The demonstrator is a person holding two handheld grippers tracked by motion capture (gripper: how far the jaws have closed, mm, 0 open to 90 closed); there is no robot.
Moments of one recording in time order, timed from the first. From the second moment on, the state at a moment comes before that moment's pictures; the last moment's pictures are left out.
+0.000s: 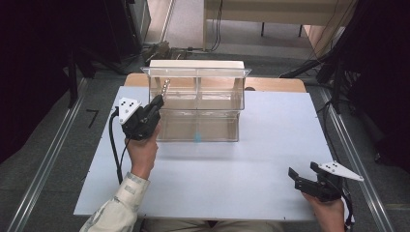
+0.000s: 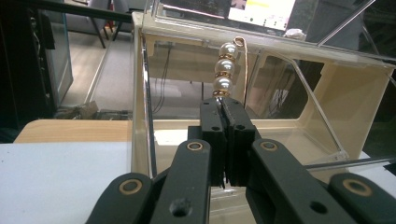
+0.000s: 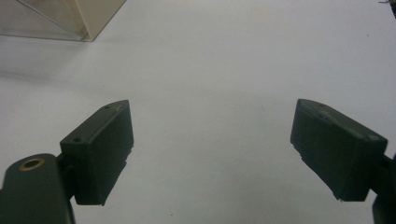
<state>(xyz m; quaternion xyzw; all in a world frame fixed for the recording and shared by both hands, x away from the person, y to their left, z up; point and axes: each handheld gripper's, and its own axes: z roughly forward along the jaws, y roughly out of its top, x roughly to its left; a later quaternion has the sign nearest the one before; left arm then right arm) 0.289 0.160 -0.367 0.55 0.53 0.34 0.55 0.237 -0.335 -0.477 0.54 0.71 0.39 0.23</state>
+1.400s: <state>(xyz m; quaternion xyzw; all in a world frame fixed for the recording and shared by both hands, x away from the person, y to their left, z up) 0.282 0.148 -0.364 0.58 0.50 0.35 0.54 0.237 -0.335 -0.477 0.54 0.71 0.39 0.23</state>
